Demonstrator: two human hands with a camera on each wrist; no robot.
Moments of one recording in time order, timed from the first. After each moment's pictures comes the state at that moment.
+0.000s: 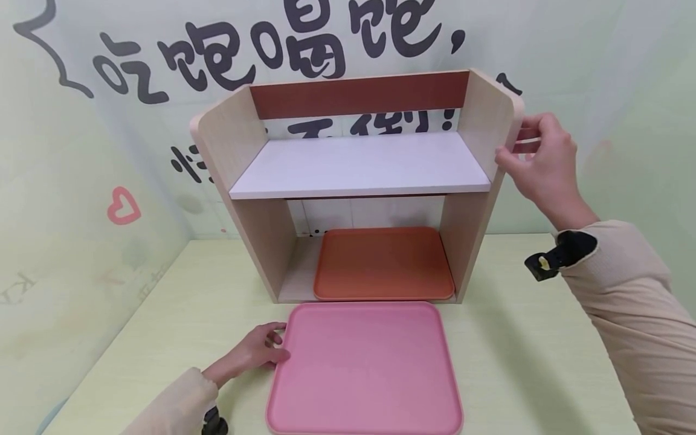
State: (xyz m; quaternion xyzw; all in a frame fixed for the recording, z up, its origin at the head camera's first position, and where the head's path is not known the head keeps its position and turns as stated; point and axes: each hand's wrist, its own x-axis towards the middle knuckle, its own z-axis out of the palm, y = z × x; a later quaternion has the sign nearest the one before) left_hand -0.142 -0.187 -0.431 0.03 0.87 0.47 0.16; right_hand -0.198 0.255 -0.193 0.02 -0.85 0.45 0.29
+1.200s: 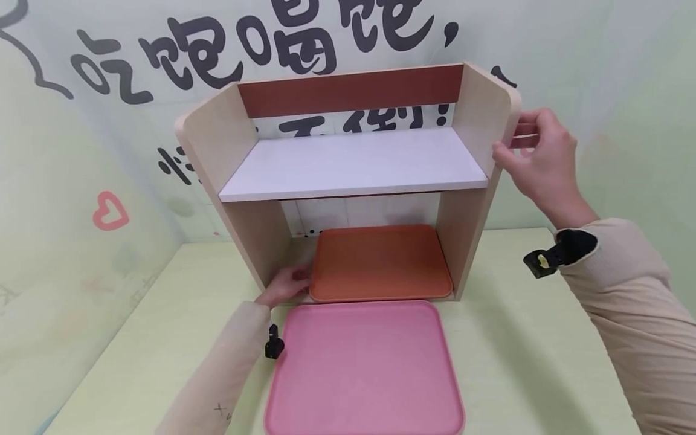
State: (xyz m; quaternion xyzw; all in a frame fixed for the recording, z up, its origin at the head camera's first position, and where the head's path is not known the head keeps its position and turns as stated) left_hand -0.282 -0.152 -0.454 0.14 0.88 0.45 0.02; right_hand -0.201 0.259 -0.197 0.03 -0.84 0.44 0.32
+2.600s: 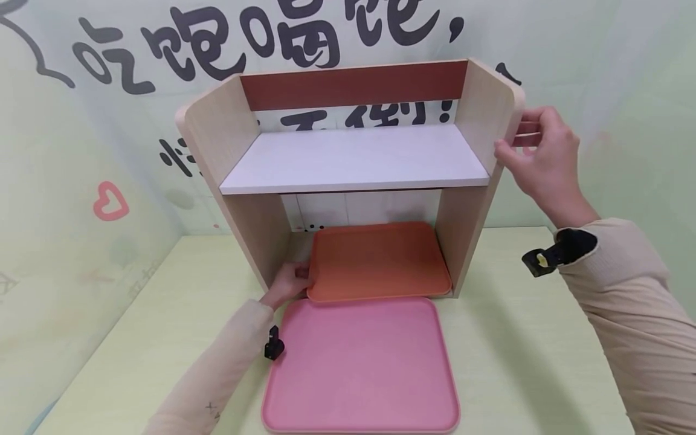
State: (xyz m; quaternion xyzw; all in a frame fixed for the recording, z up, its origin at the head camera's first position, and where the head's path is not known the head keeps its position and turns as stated) left_hand -0.289 -0.150 -0.481 0.14 0.85 0.51 -0.03; right_hand -0.201 0.256 -0.197 0.03 -0.84 0.44 0.33
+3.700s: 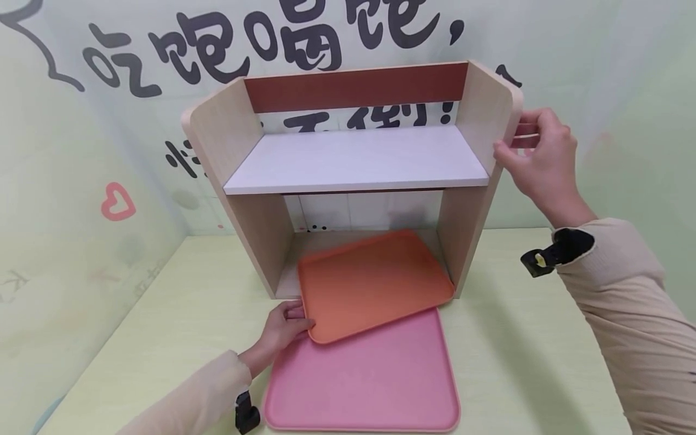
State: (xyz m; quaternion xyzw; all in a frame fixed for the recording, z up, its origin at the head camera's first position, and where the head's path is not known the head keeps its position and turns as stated) left_hand -0.161 -0.129 -0.443 -0.04 0.78 0.63 0.02; right_hand -0.201 0.256 -0.197 0.02 -0.84 0.45 0.31
